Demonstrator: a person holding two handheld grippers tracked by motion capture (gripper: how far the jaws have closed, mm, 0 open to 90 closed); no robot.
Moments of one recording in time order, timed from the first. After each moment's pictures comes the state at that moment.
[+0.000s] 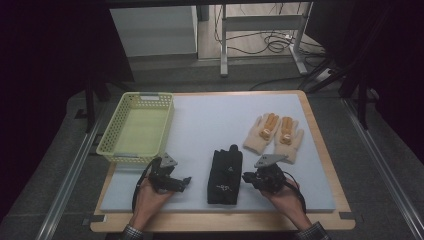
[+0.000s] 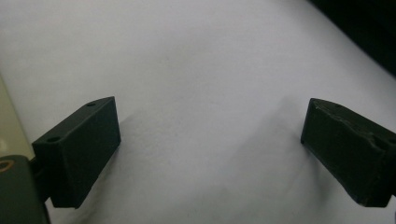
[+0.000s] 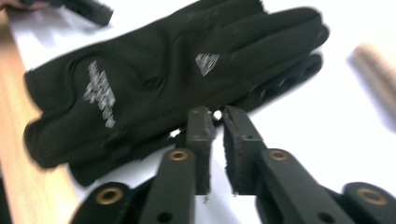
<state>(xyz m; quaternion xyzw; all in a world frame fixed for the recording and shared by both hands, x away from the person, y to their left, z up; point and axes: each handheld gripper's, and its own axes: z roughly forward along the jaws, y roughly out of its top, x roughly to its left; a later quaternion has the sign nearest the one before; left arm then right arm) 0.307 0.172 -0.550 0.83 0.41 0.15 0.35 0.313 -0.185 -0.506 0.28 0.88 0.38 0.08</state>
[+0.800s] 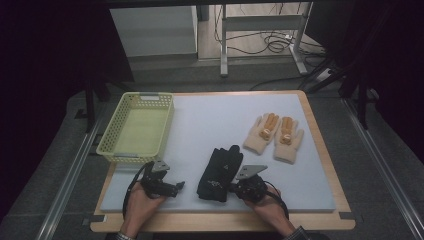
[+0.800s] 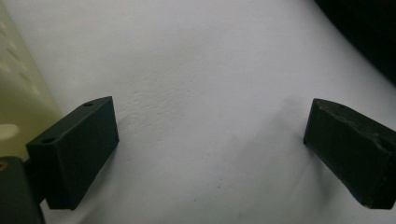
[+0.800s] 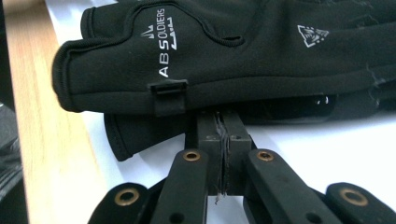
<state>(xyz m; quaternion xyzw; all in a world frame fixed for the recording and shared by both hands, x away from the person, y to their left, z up) 0.294 0.191 -0.552 0.83 0.41 0.15 0.35 0.298 -0.139 -0.533 0.24 0.89 0.39 0.06</state>
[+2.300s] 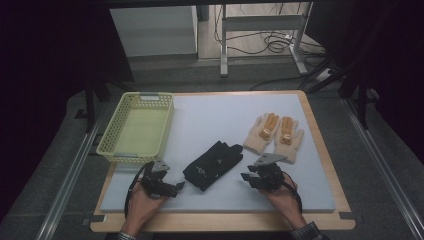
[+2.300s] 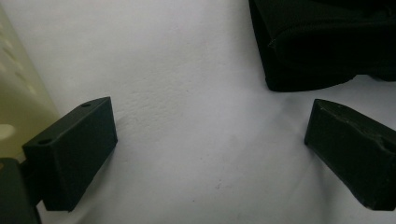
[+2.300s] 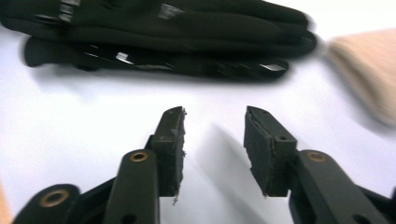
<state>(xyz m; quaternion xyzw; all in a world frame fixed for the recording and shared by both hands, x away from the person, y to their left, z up) 0.294 0.191 -0.553 0.83 0.41 0.14 0.35 0.324 -0.187 -0.519 0.32 0.86 0.38 0.13</state>
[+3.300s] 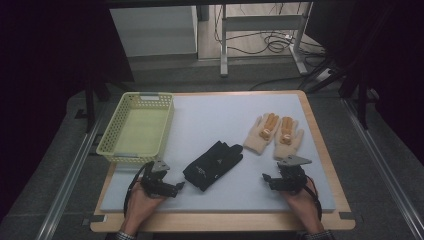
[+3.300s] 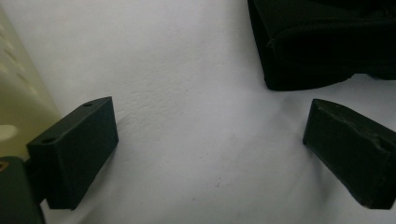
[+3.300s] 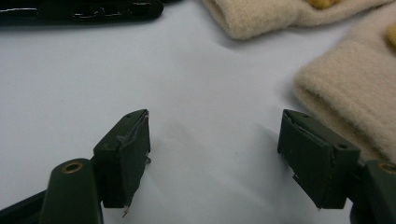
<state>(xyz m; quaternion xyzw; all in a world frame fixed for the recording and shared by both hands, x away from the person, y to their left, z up) 0.294 0.191 -0.551 0.83 0.41 0.14 0.34 0.327 -0.250 -0.532 0.38 0.83 0.35 0.19</state>
